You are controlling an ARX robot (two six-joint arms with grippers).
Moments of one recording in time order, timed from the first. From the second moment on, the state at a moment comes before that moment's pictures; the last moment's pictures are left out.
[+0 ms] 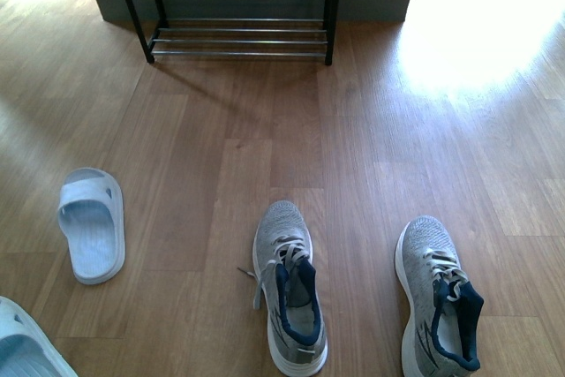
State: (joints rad) left arm 0.00 0.02 0.01 0.00 0.00 0.00; right arm 0.00 0.00 0.02 0.00 0.00 -0.01
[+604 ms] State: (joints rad) left arm 0.00 0.02 0.01 0.00 -0.01 0.00; right arm 0.00 0.00 0.02 0.00 0.00 -0.01
